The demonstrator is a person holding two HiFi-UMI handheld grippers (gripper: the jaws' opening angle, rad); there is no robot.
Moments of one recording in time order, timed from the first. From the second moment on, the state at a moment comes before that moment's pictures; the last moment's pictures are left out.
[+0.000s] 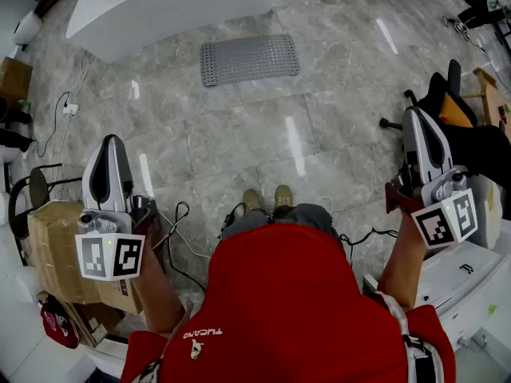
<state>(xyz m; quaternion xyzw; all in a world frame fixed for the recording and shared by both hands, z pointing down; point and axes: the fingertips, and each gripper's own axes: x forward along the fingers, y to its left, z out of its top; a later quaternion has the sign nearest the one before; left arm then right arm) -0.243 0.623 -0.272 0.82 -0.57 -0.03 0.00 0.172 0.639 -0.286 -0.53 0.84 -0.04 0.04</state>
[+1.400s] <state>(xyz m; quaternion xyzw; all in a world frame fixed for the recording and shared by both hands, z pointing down) -0.203 0.601 -0.282 0.78 -0.62 -0.01 -0.01 0.241 0.593 -0.270 -0.51 0.86 -0.04 0.04</state>
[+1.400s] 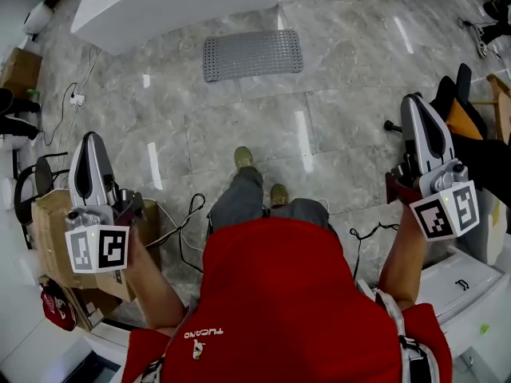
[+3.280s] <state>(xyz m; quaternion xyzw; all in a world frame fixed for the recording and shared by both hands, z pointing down) -0.287 0.167 -0.242 0.80 -0.60 0.02 0.00 0.164 0.191 -0.225 -0.55 0.83 -0.03 -0.04</state>
